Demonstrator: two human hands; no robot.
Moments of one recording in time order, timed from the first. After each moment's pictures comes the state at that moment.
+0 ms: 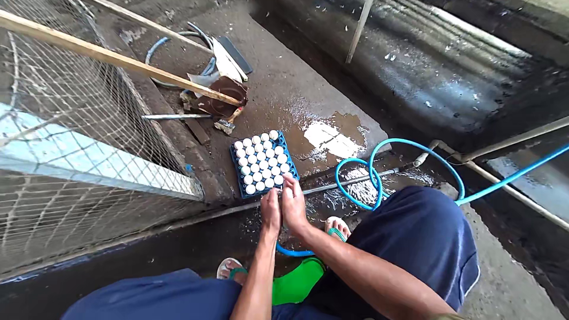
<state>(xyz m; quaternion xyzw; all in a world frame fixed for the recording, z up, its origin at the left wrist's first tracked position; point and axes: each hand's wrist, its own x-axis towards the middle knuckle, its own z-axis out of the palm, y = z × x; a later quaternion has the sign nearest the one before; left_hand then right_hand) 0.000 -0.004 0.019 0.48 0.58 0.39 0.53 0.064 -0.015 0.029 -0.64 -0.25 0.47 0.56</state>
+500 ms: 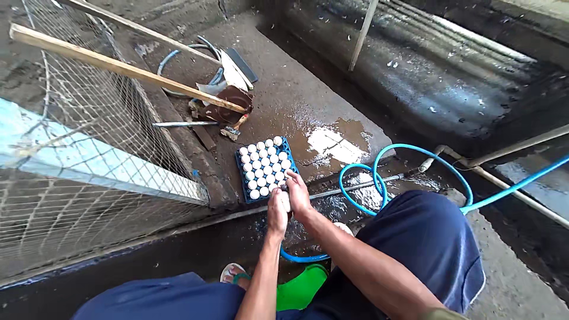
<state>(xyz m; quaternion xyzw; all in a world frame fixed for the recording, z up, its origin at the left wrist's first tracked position) 0.008 0.001 0.014 0.46 0.53 0.43 0.56 0.079 0.015 0.022 -0.65 -0.24 0.51 0.50</state>
